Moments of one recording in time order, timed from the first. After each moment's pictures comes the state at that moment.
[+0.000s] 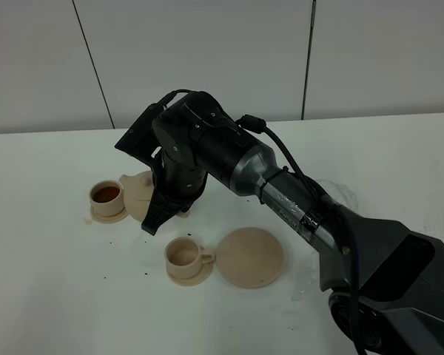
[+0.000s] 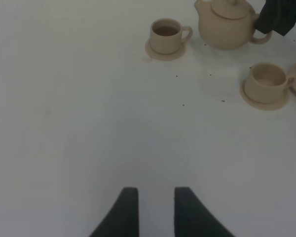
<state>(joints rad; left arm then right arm) 0.00 -0.01 -0.51 0.01 1.04 0.05 0.80 2.63 -2.65 -0.05 1.23 -0.32</state>
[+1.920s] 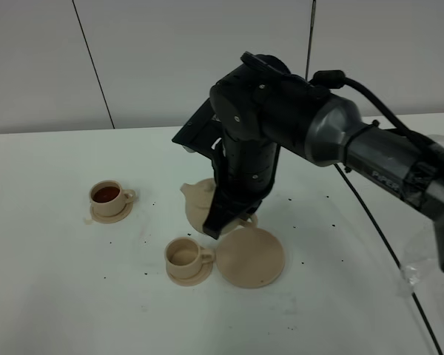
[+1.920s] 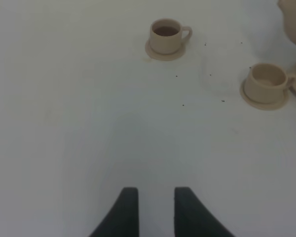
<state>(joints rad) 0.00 -0.01 -0.51 0.01 1.04 0.05 0.74 2.16 -1.97 -0.06 1.23 -0.31</state>
